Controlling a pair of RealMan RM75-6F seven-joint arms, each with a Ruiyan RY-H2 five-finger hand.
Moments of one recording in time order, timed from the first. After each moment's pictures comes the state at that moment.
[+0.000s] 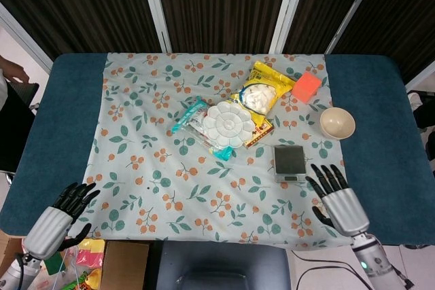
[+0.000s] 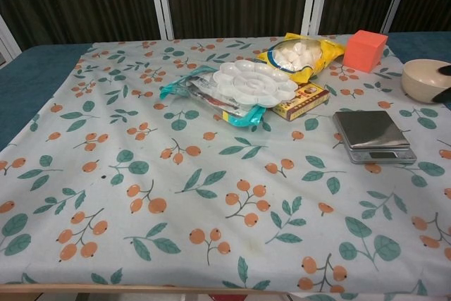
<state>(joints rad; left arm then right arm) -0.19 -1.16 0.15 -1.48 1.85 1.52 -0.16 0.18 -1.31 0.04 -1.57 -1.70 1.30 -0.42</state>
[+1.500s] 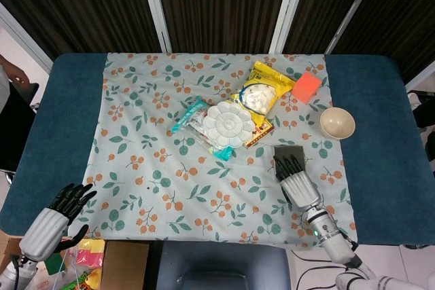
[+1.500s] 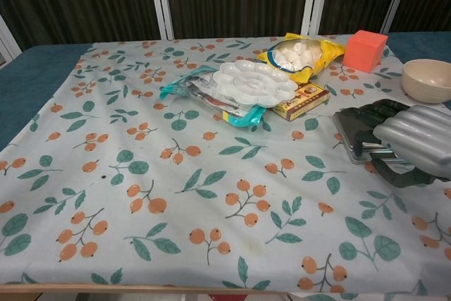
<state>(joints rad) -0.18 -1.15 0.16 -1.47 1.85 1.54 -0.18 0.40 -1.60 0.06 -1.30 -1.47 1.09 -0.60</state>
